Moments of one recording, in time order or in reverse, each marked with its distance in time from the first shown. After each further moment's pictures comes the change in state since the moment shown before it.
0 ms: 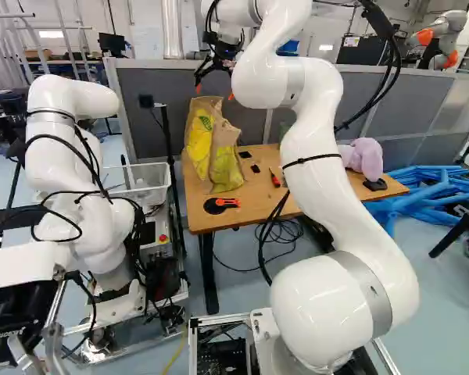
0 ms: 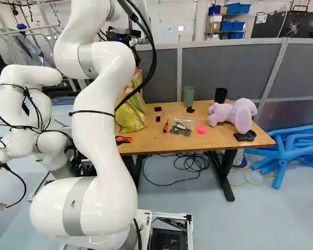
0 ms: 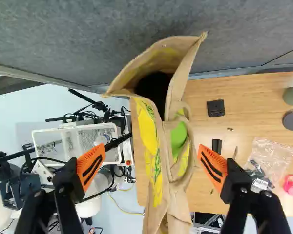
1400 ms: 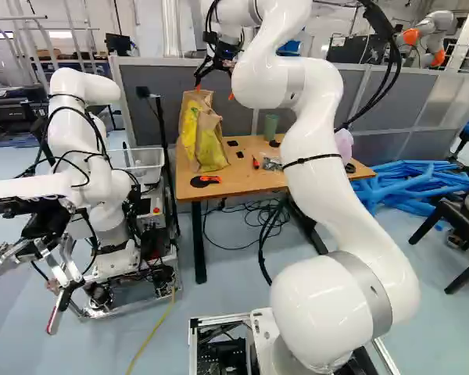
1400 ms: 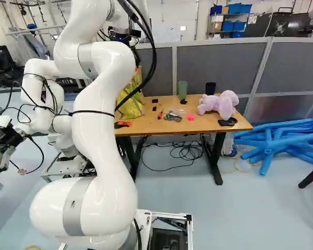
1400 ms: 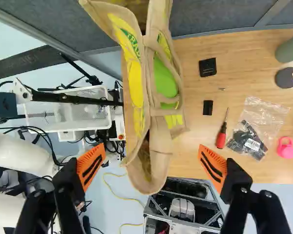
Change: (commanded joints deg) arm 0.0 0.0 0.0 0.0 0.0 0.0
